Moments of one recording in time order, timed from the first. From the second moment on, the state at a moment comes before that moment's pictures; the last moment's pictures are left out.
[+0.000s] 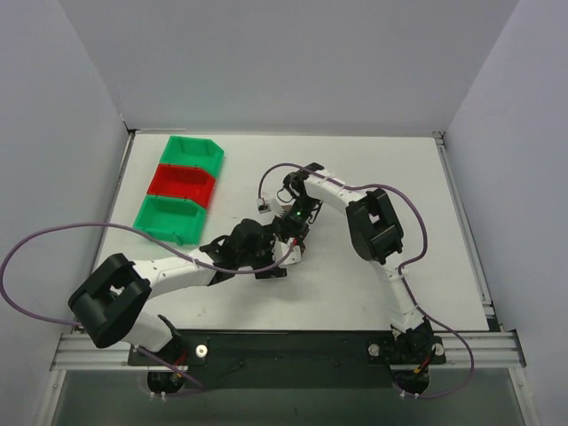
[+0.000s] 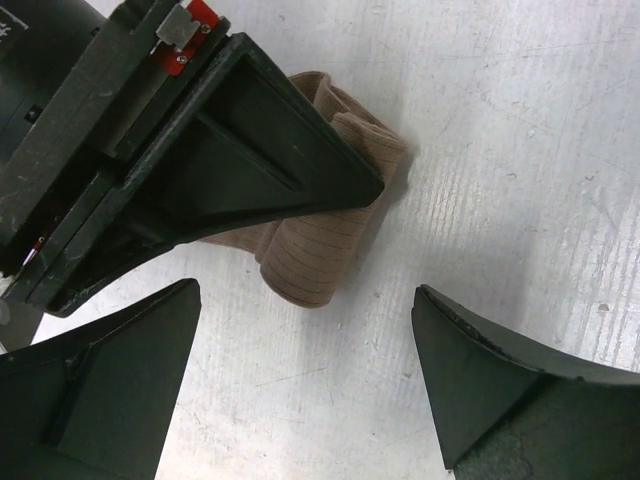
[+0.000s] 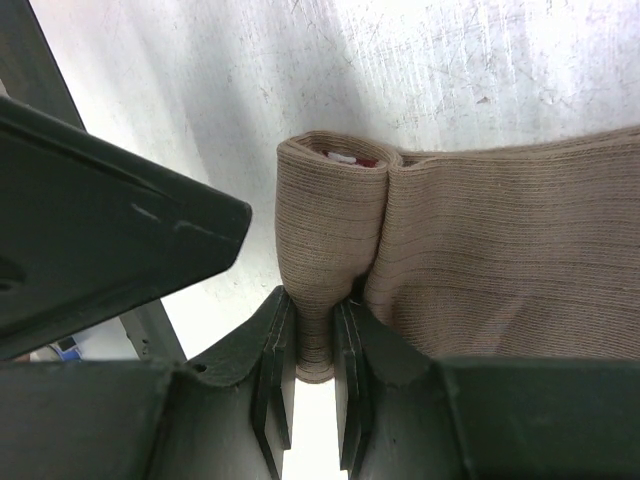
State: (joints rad) left arm -0.82 1.44 0.66 0.12 0.14 0.70; right arm 0.60 2.35 1.85 -1.24 -0.70 -0.63
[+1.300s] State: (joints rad) left arm -0.86 1.61 0.72 0.18 0.06 0.73; right arm 0.59 2.35 1.85 -1.24 -0.72 -0.63
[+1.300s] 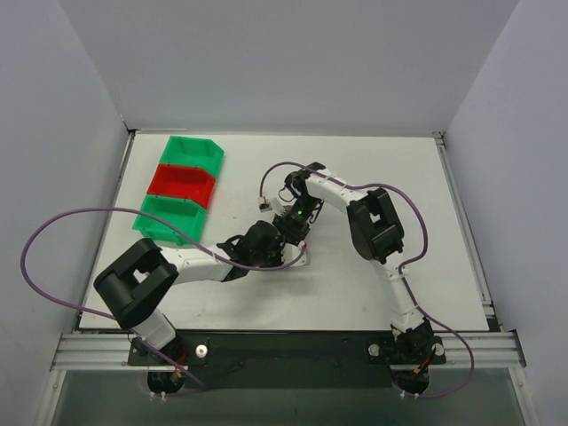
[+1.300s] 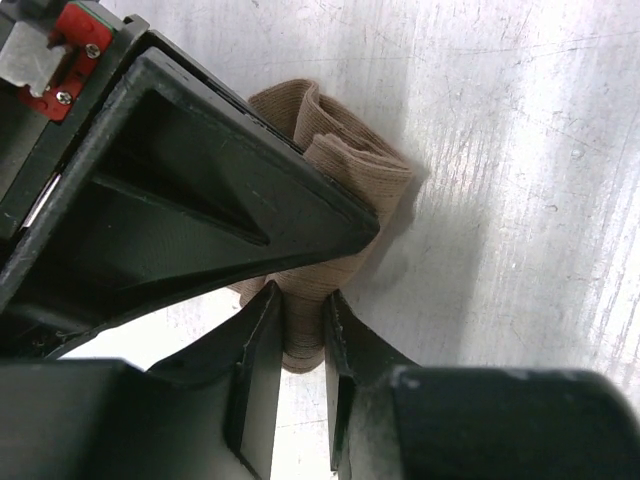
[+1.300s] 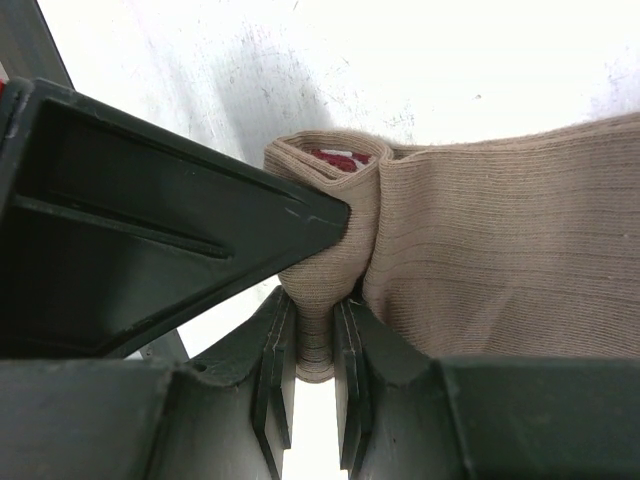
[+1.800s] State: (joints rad) left arm -0.87 1.63 0.76 0.11 0.04 0.75; right arm 0.58 2.35 1.85 -1.24 -0.72 -0.63
